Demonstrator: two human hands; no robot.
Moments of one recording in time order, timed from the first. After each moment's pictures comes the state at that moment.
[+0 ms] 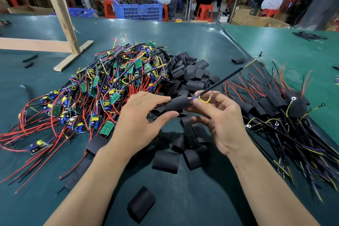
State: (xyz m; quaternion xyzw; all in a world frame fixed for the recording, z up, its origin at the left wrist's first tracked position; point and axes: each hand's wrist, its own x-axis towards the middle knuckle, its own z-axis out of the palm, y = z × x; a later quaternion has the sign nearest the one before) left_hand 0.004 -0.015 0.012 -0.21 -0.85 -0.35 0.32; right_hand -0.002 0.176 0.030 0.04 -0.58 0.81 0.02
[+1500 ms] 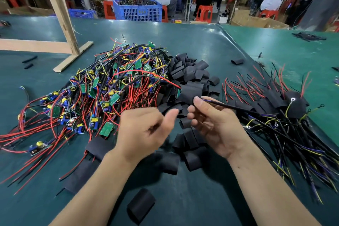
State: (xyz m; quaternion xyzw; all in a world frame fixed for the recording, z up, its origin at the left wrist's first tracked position) left_hand 0.009 -0.002 0.008 -0.25 -0.77 -0.38 0.44; right_hand -0.001 0.177 0.029 0.03 -0.52 0.85 -0.10
